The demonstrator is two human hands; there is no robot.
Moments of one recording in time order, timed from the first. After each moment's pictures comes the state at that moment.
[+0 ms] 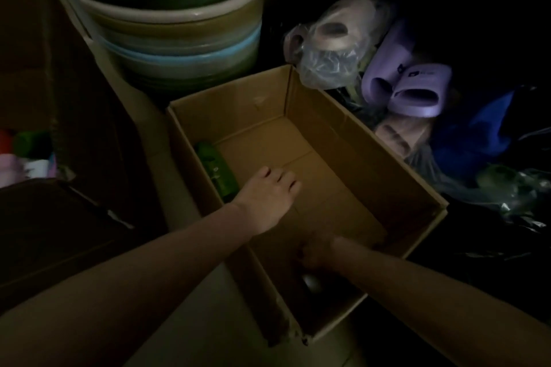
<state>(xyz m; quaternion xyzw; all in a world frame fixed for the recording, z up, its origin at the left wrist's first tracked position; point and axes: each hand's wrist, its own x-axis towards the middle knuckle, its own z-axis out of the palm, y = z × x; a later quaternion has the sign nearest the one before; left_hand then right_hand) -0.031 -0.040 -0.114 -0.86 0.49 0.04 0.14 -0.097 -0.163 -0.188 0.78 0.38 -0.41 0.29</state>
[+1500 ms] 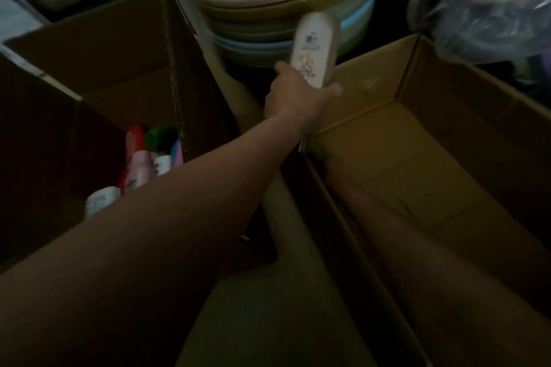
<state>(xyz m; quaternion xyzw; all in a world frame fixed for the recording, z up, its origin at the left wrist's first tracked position) 0.096 0.026 -0.059 -0.92 -0.04 0.02 -0.40 0.077 -0.047 -0.232 0.91 -0.17 -0.21 -0.32</state>
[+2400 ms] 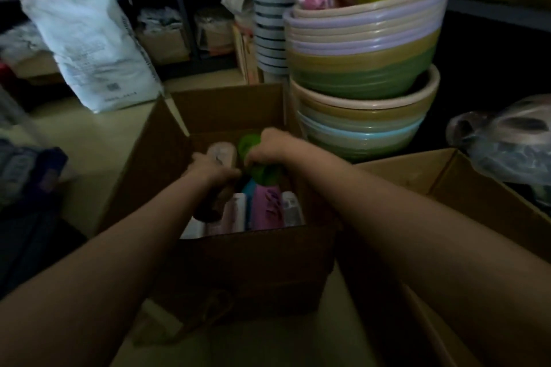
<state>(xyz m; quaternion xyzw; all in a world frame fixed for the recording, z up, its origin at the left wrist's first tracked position) 0.064 0.284 -0.004 -0.84 -0.33 0.06 -0.42 0.074 0.151 0.050 0.93 0.10 -0.20 -0.28</state>
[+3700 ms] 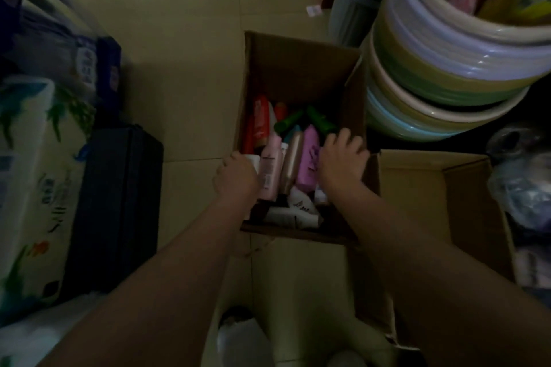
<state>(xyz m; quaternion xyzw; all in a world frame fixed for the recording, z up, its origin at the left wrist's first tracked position) 0.020 0.334 0.069 -0.89 -0.33 0.24 -0.22 0.076 0.196 0.101 0.96 0.07 -0.24 0.11</state>
